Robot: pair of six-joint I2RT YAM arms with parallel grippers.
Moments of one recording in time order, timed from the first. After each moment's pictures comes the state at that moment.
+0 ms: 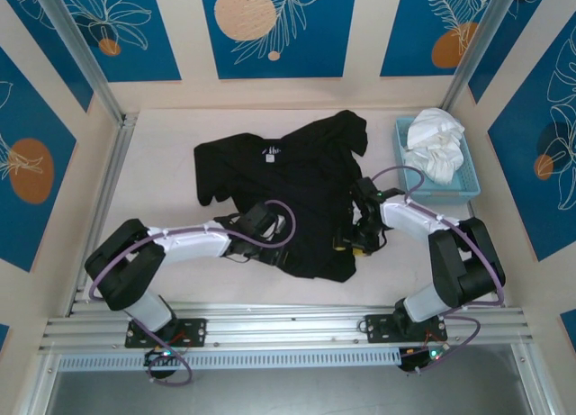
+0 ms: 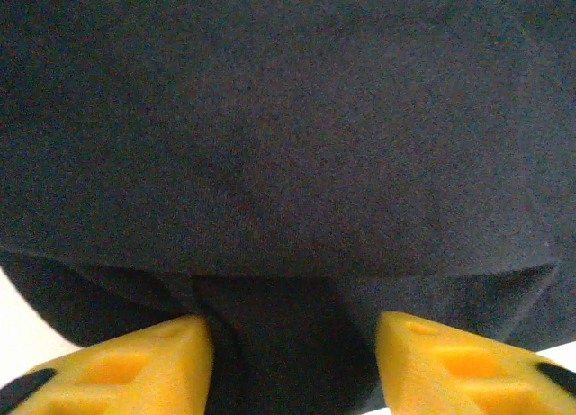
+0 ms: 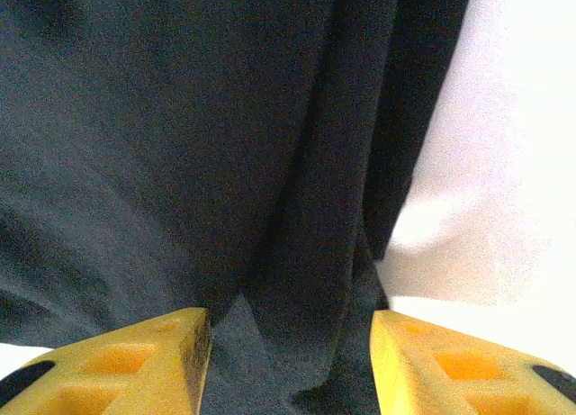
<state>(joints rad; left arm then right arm) -0.84 1.59 0.80 -0.33 0.14 -0.44 0.37 1.49 0.81 -0.83 -0.30 0.54</state>
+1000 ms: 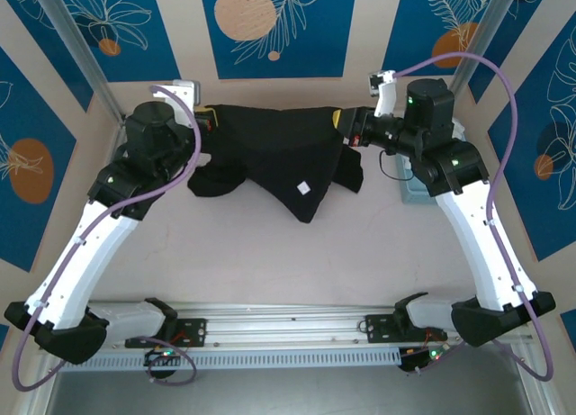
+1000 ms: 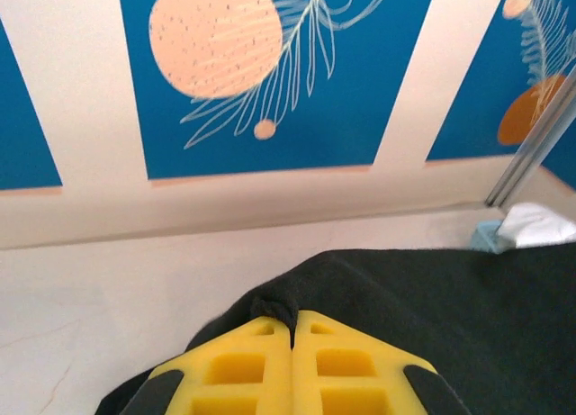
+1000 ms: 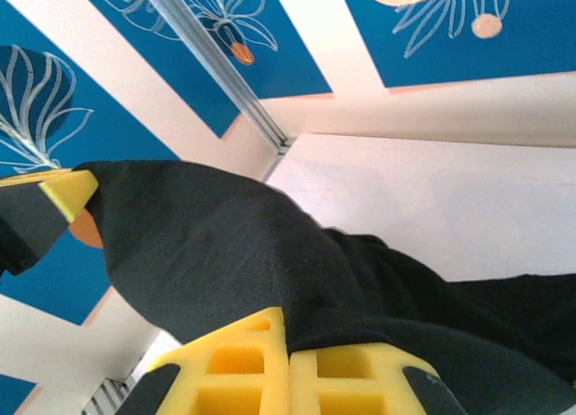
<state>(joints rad) -0.54 1.20 1.57 -0.62 -0.21 -0.20 0.36 1.27 1.67 -0.74 -0.42 0.42</state>
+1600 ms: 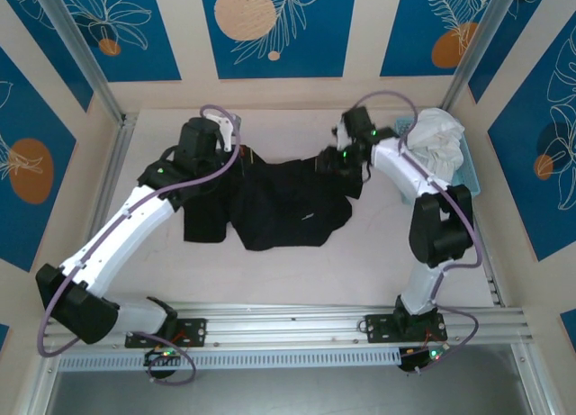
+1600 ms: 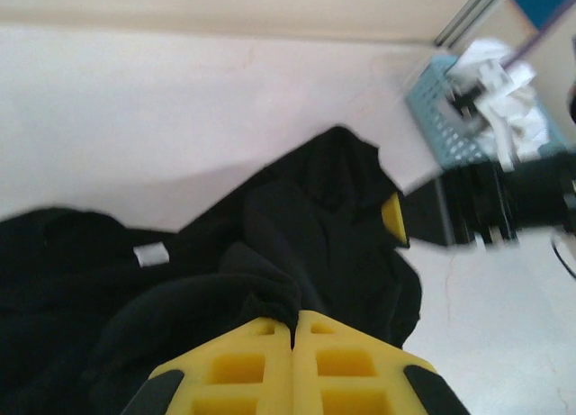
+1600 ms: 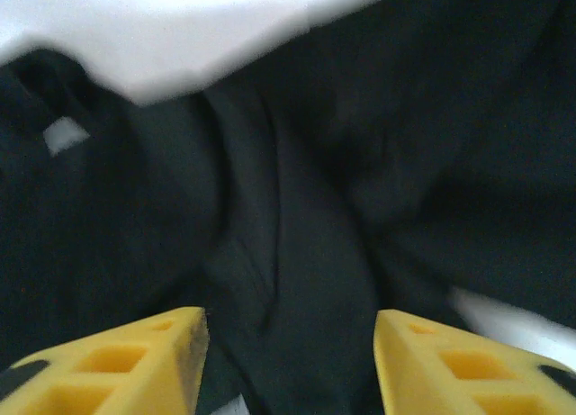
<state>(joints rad) -0.54 1.34 1.33 -0.57 0.08 -0.41 0.35 1.73 1.37 -0.76 -0.27 0.33</state>
